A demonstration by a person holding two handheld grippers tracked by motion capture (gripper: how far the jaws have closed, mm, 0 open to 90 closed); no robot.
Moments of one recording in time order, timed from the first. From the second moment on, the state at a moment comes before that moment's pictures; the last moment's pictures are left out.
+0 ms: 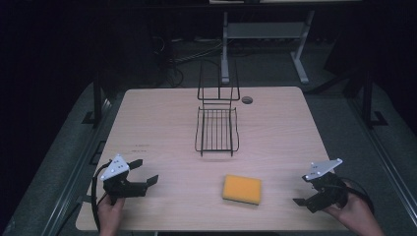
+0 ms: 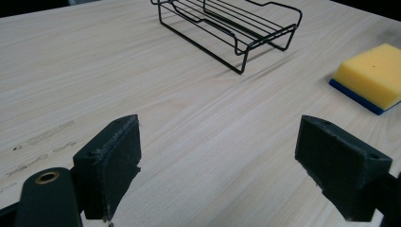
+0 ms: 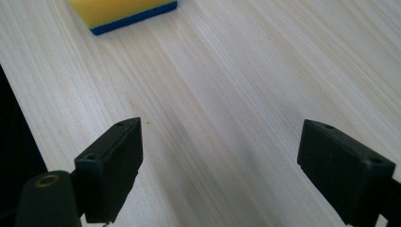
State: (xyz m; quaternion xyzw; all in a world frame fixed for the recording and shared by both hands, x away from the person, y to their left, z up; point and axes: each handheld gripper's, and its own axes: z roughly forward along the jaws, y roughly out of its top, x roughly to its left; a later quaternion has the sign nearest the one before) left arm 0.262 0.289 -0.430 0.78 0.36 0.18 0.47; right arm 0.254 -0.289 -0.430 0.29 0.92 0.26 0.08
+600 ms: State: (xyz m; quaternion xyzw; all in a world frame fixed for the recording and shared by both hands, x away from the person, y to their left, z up) left arm 0.260 0.288 -0.429 0.79 0.35 0.18 0.47; right arm 0.263 -0.261 -0.421 0.25 0.93 0.25 0.07
